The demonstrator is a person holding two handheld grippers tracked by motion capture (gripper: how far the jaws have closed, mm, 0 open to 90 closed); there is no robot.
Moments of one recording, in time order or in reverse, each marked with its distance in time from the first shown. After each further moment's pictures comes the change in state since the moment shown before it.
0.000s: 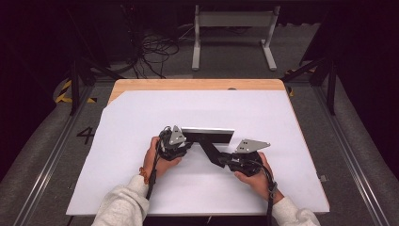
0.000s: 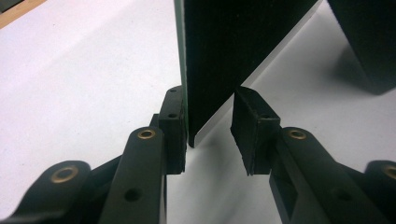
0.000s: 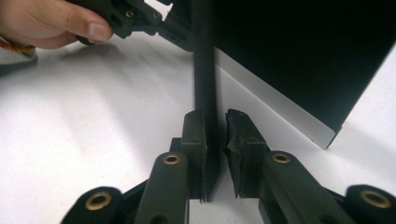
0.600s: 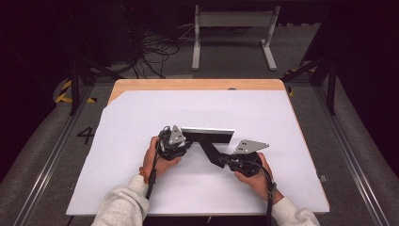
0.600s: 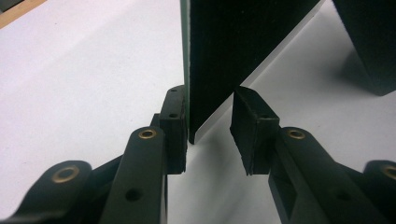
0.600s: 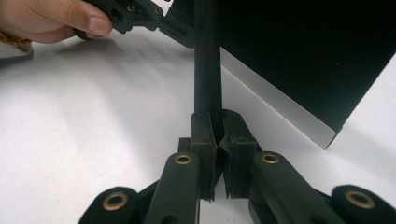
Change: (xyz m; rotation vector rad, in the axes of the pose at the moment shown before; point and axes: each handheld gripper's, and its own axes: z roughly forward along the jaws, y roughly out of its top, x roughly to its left) left arm 0.002 -0.001 0.000 -0.001 0.003 -0.001; right arm 0.002 0.000 0.001 0.006 -0.014 -0.015
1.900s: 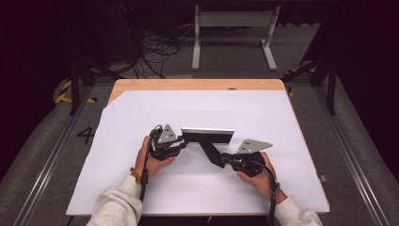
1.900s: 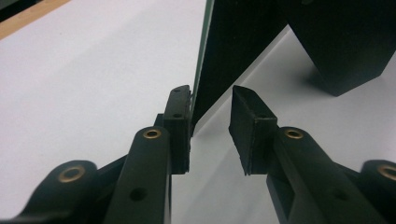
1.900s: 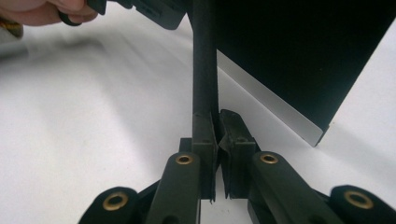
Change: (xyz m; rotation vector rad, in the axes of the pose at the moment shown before) left arm 0.010 0.000 -0.029 -0.052 -0.056 -0.015; right arm -0.001 0.004 -0.011 0.004 -0.004 -0.020
